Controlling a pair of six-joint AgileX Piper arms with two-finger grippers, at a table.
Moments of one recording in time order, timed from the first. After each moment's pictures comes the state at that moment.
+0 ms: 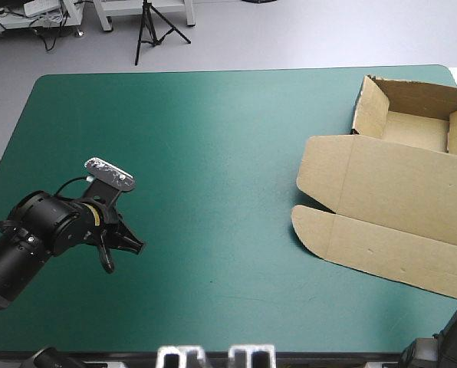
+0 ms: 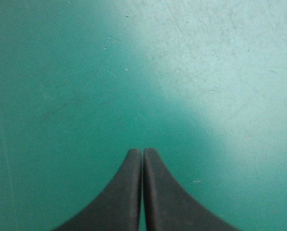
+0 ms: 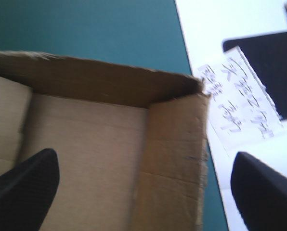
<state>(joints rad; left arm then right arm) -0.53 1.06 -0.99 0.23 1.14 -0.08 -0.48 2.11 -2.36 0.23 1.21 -0.37</state>
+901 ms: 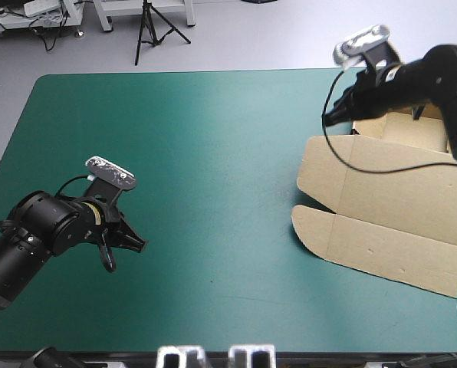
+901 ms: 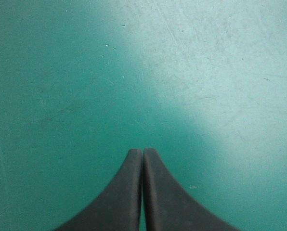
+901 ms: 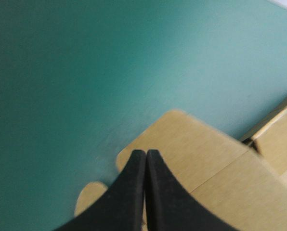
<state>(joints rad) -0.53 1.06 -0.99 0.22 1.12 -0.08 0.19 1.53 -1.82 0.26 1.23 -0.43</state>
